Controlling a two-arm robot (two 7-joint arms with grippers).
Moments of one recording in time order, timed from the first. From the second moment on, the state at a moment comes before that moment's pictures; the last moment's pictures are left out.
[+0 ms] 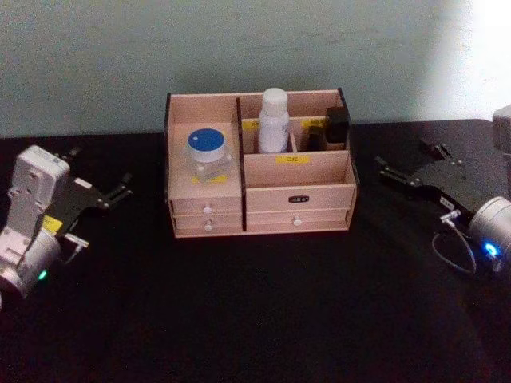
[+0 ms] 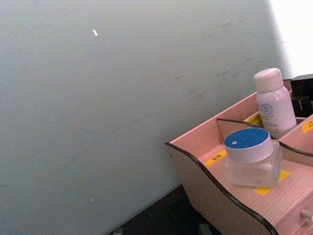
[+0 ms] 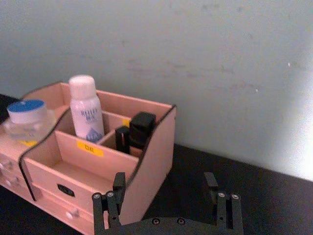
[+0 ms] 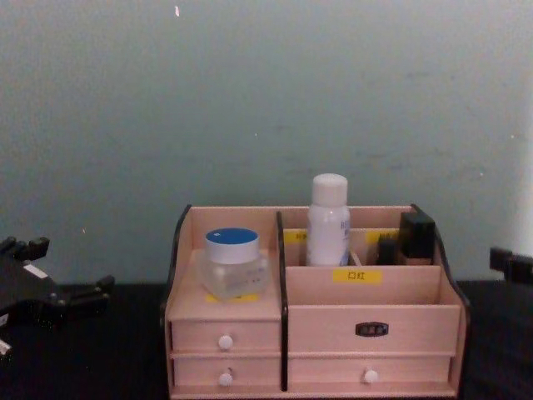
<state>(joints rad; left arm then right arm) -0.20 0.60 0.45 -1.41 -0.25 -0.12 0.03 0.15 0.48 -0.21 -1.49 0.42 0.07 0.31</state>
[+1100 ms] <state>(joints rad) -0.20 0.60 0.45 -1.41 -0.25 -0.12 0.03 0.19 0.42 -0.22 -1.38 0.35 0.09 0.33</state>
